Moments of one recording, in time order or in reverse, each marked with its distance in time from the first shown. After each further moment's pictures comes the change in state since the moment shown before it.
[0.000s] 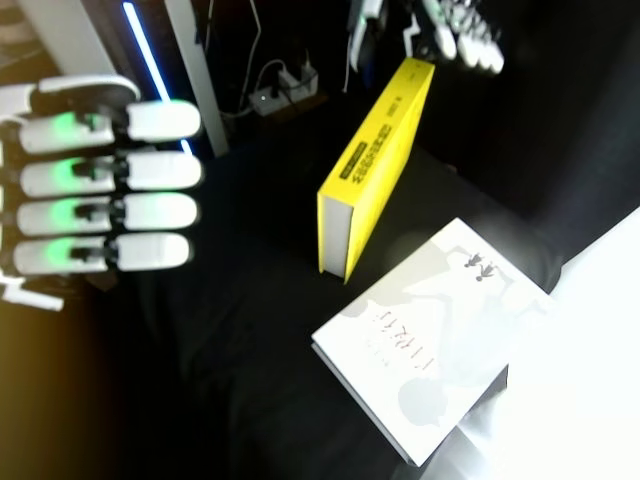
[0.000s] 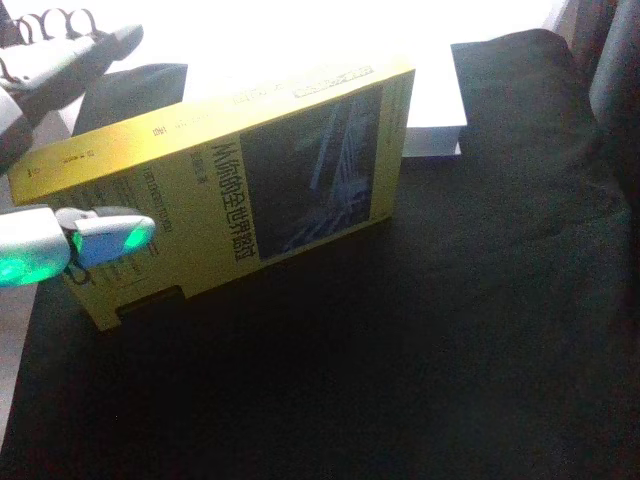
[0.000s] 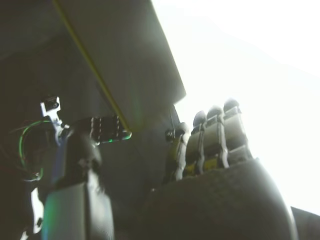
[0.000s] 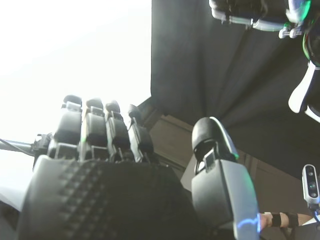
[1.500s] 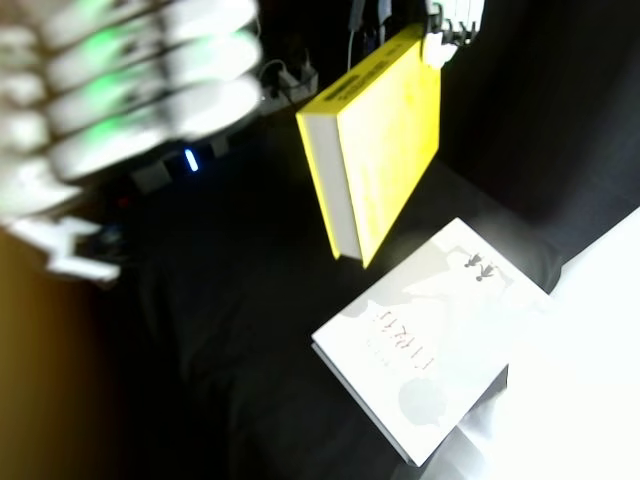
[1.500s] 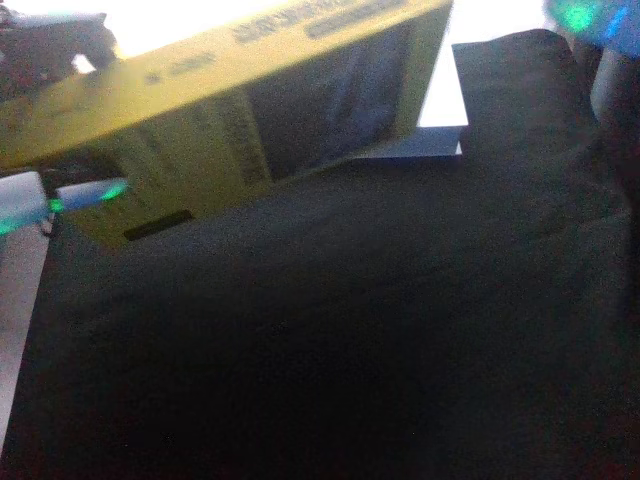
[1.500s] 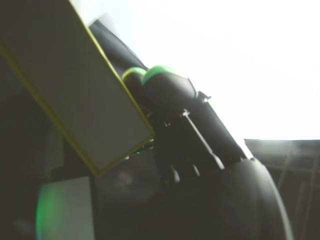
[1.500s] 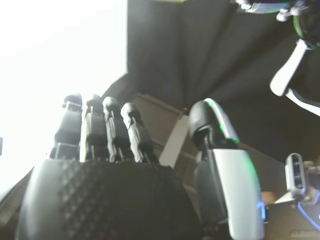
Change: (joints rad) left arm -0.072 -0.004 0.026 0.150 -0.183 0.288; right arm 0.253 -0.144 0.066 -0.201 -0.063 0.036
